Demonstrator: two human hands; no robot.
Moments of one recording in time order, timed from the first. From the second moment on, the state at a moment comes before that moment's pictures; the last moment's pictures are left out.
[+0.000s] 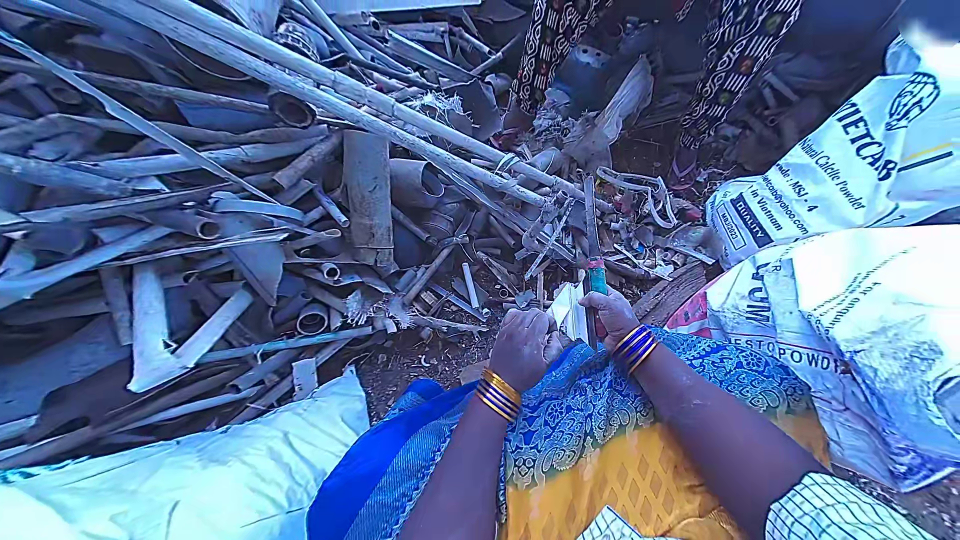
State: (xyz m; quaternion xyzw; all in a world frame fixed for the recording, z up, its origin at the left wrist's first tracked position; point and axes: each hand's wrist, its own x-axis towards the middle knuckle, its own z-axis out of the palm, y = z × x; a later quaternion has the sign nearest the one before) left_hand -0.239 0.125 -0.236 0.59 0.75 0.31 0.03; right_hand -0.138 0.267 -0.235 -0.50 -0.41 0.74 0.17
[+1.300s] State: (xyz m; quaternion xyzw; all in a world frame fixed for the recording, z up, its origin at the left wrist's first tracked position) left_hand -0.233 0.135 -0.223 0.42 0.76 0.36 0.35; right_hand -0.142 0.285 -0.245 -0.48 -0.47 0.70 0.22
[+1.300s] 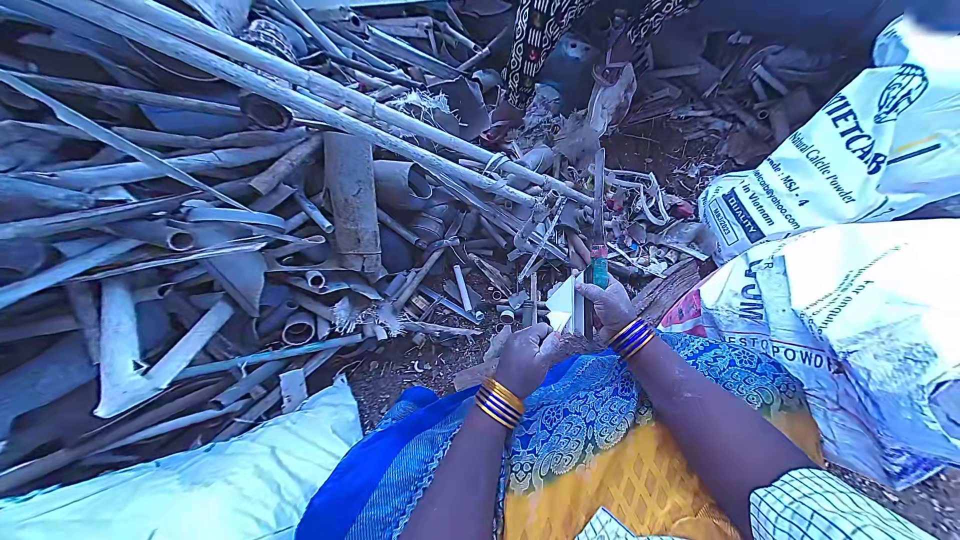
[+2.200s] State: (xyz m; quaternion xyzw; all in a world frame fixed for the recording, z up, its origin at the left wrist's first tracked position) left_hand -0.244 0.128 -0.246 0.46 0.79 0.35 0.20; right_hand -0.146 0.281 -0.238 -0.49 -0.36 0.77 0.17
